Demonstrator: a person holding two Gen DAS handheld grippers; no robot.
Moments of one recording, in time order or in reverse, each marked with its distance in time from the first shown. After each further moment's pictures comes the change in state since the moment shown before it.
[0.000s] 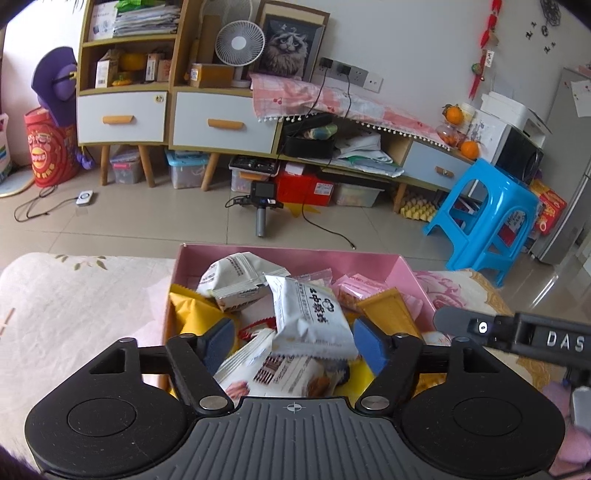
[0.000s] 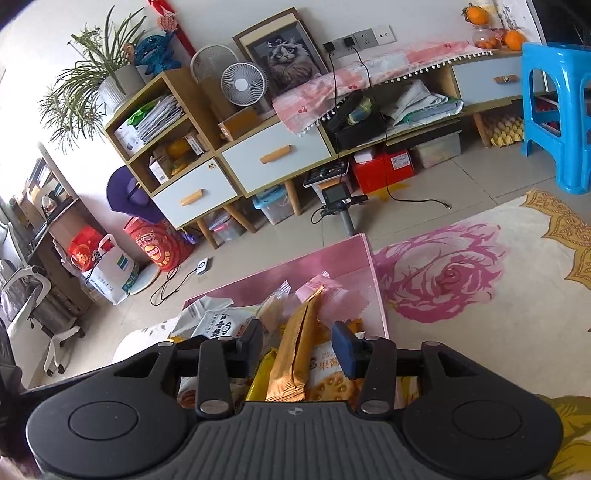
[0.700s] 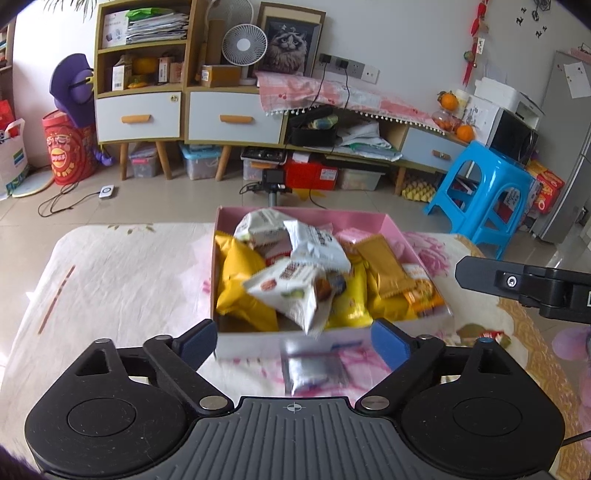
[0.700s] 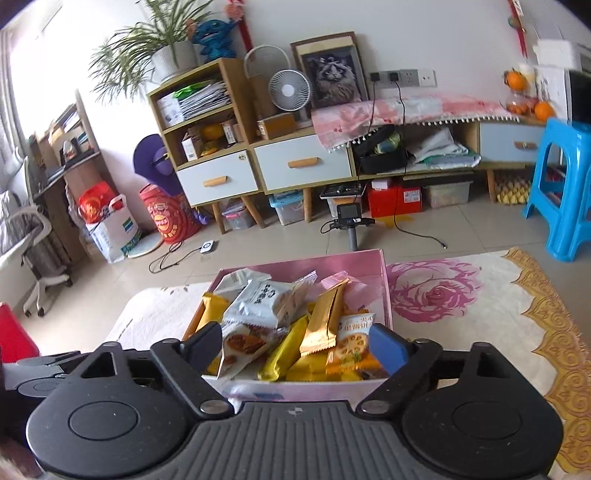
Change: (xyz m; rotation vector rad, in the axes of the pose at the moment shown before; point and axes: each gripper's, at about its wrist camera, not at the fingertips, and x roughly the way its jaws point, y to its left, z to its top) left arm -0.083 0.002 -0.042 0.031 0.039 0.029; right arm -0.070 0.049 -0.023 -0.241 -0.018 -0.051
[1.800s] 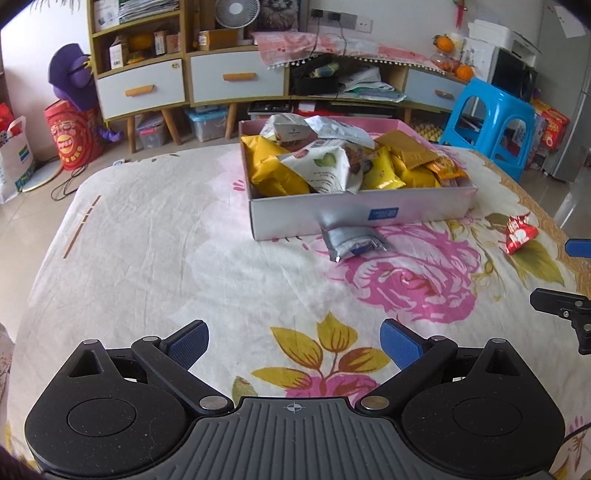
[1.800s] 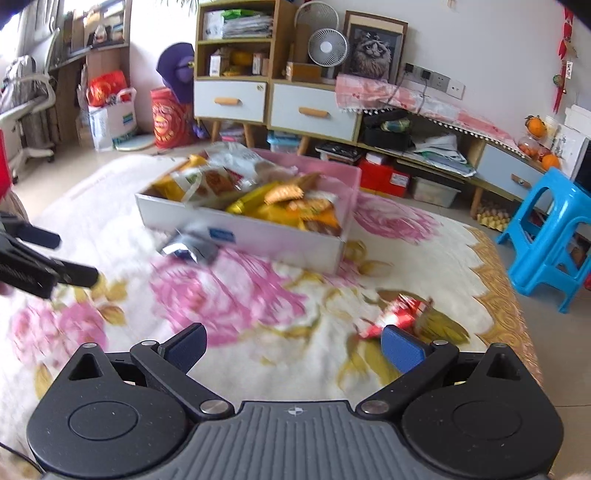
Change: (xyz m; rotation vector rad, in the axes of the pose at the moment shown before) left arm -0.007 0.020 -0.089 0.120 0.107 0.064; right arm -0.031 -0.019 -0.109 -0.343 0.128 -0.157
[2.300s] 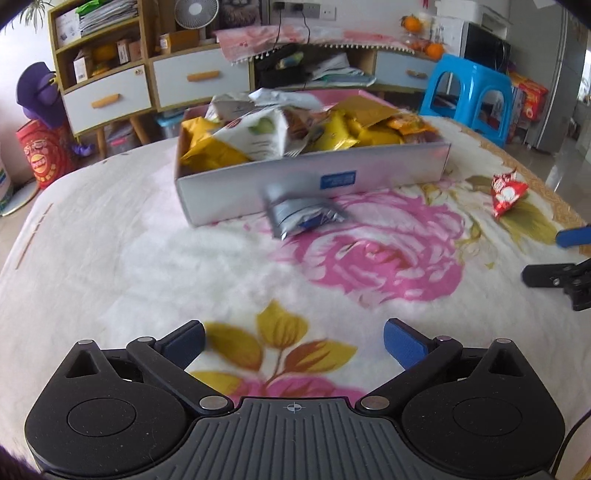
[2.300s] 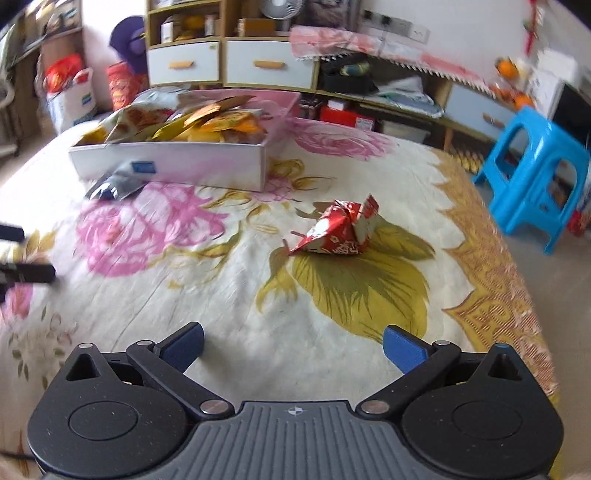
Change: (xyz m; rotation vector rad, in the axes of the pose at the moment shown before) left arm 0.039 -0.038 -0.013 0.085 -0.006 -0.023; right arm 0.037 -0.047 -0.037 0.152 0.124 -0.027
